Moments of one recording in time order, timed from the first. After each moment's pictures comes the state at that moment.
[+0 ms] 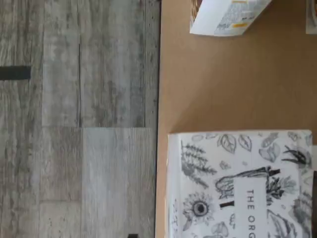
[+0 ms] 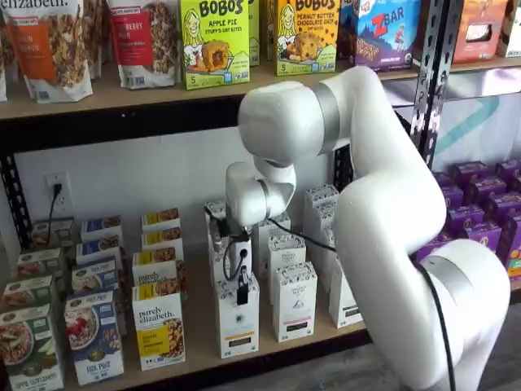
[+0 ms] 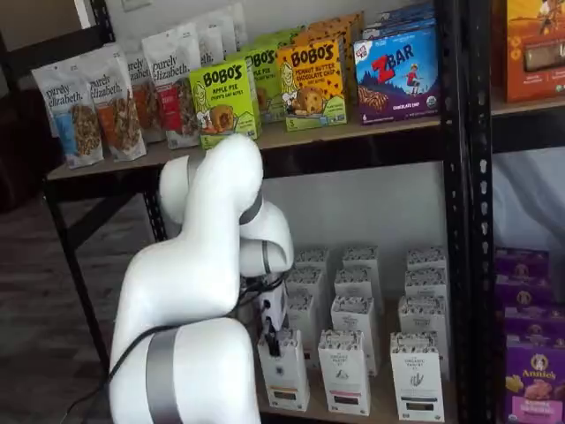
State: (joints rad) arm 0.27 1.05 -1.61 0.06 0.55 -1.34
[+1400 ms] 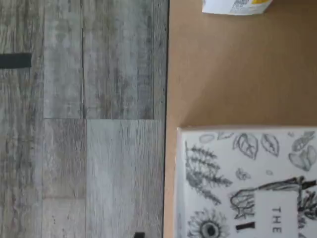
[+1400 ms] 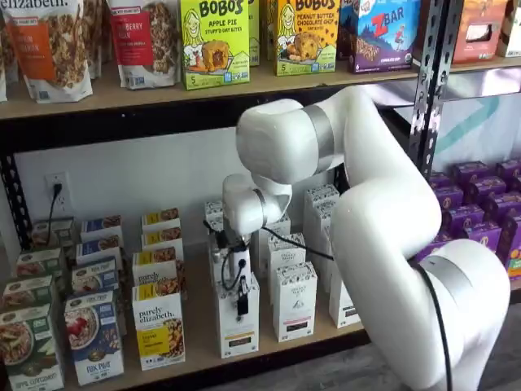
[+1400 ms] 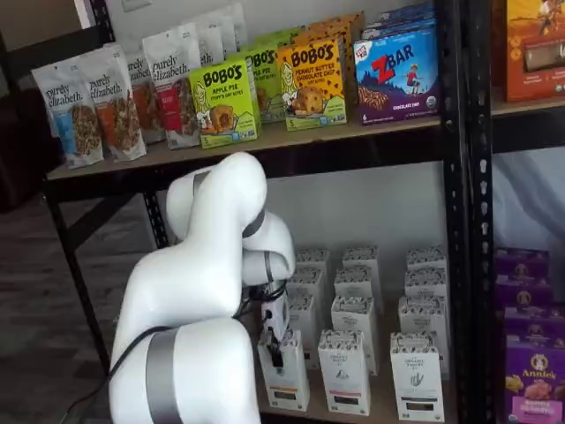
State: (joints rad) arm 0.28 1.16 -1.74 0.02 0.62 -1.31
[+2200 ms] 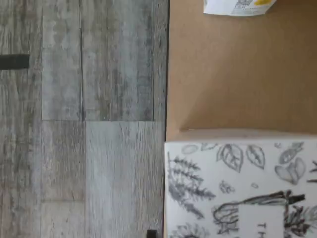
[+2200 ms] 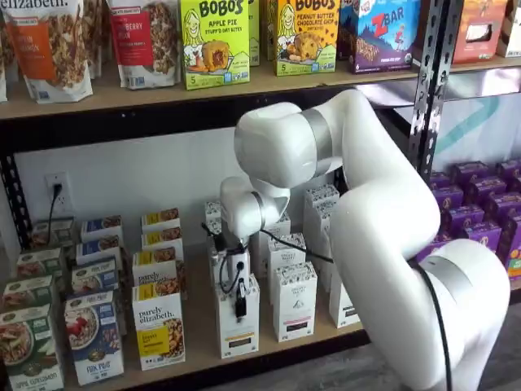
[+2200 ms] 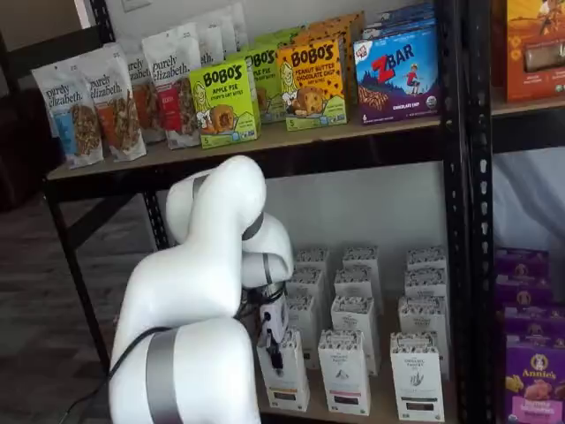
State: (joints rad) arm 0.29 1.18 -1.75 0.01 0.62 -1.29
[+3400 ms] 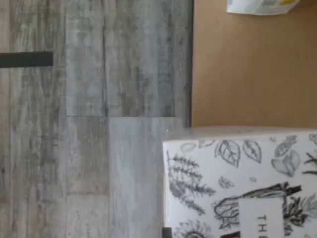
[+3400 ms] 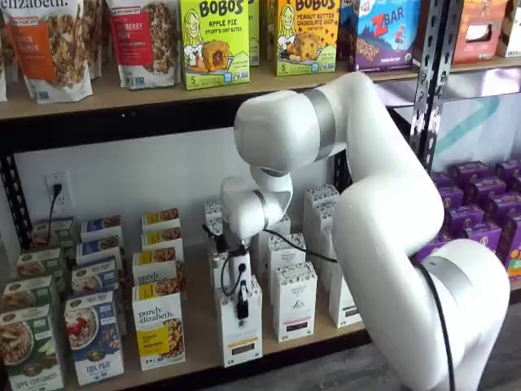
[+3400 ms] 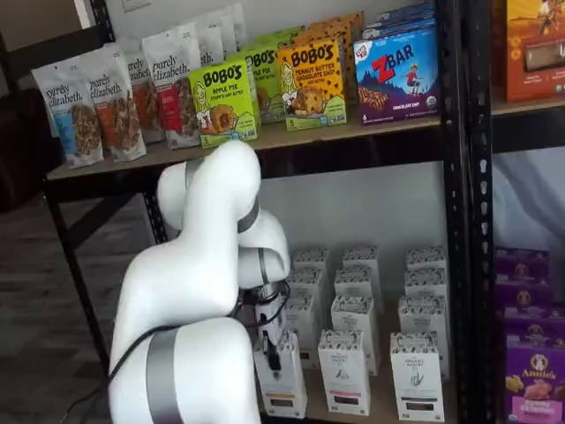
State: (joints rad) arm 0.30 1.07 -1.58 -0.02 0.56 -1.25
